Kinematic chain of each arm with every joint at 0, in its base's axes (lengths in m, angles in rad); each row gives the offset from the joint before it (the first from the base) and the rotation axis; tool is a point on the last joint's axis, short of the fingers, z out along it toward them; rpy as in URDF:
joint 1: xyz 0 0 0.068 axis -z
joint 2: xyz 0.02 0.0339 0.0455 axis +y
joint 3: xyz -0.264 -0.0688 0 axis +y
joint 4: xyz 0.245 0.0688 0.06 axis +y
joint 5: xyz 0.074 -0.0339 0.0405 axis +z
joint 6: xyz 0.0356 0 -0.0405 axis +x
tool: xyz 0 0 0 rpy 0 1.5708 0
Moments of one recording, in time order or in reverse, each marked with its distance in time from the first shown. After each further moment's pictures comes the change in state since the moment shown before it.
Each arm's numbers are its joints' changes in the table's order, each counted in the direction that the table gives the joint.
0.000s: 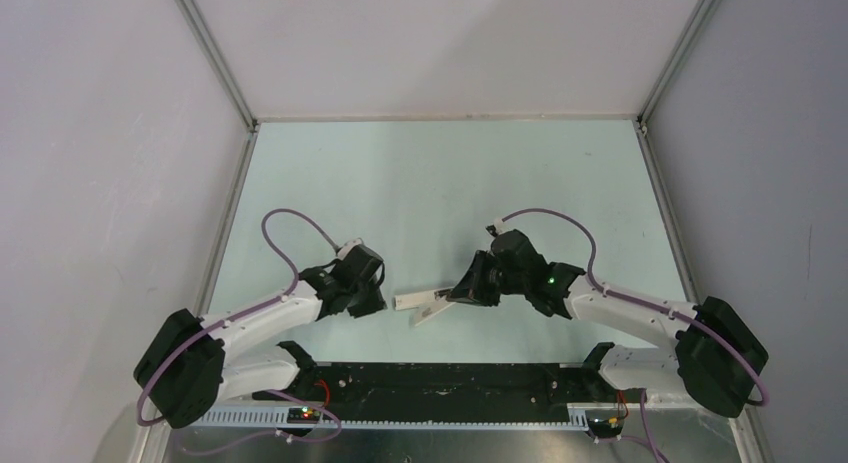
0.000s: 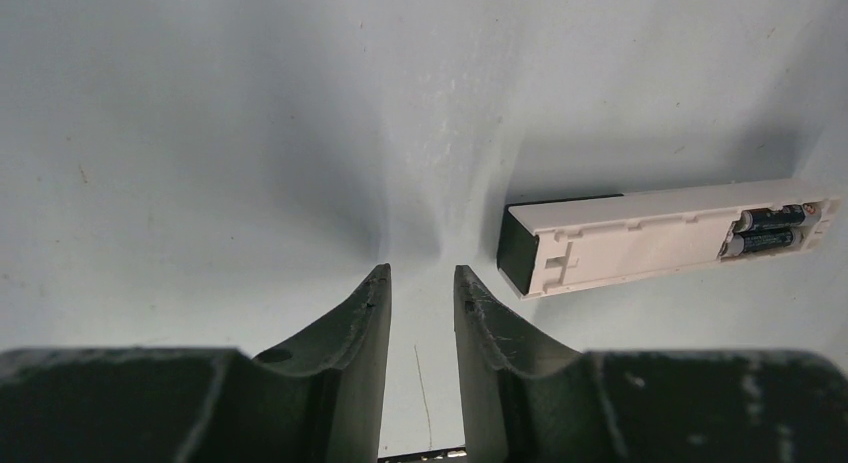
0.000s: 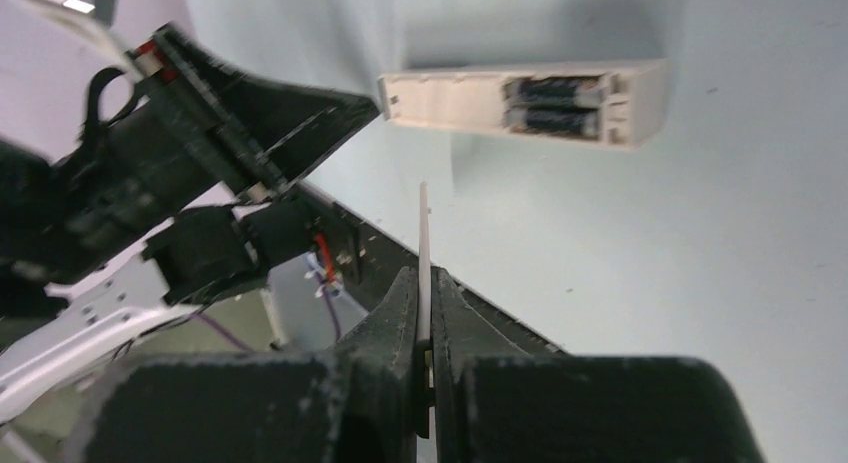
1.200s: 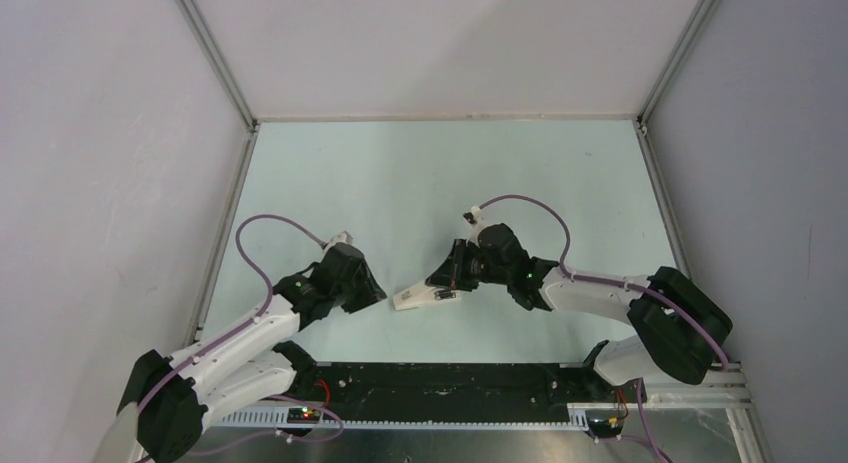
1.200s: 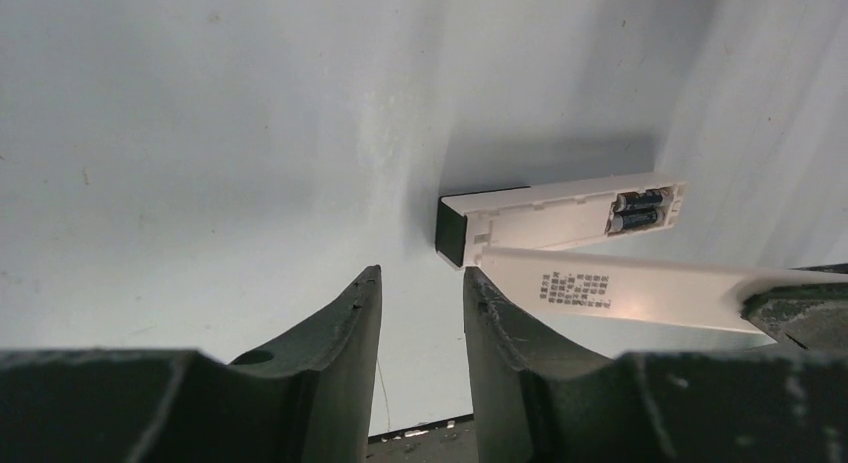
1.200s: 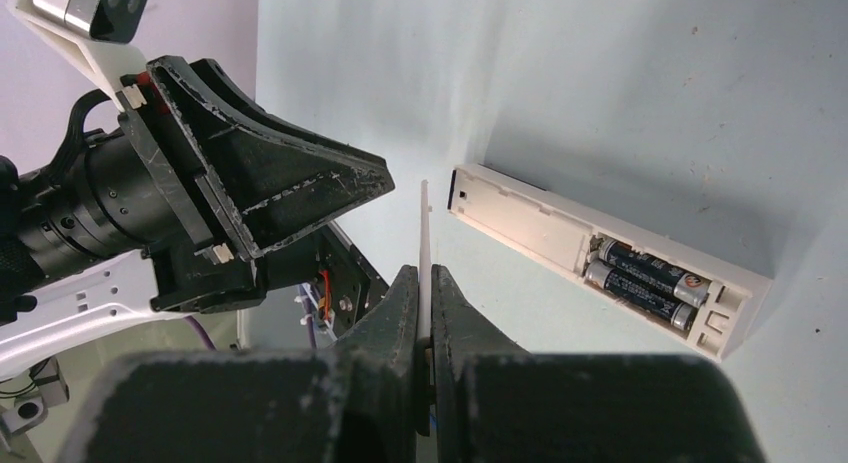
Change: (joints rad) left arm -0.072 -0.211 0.026 0.011 -0.049 -0.005; right arm -0.003 0.203 -0.019 -0.394 0.060 -0.150
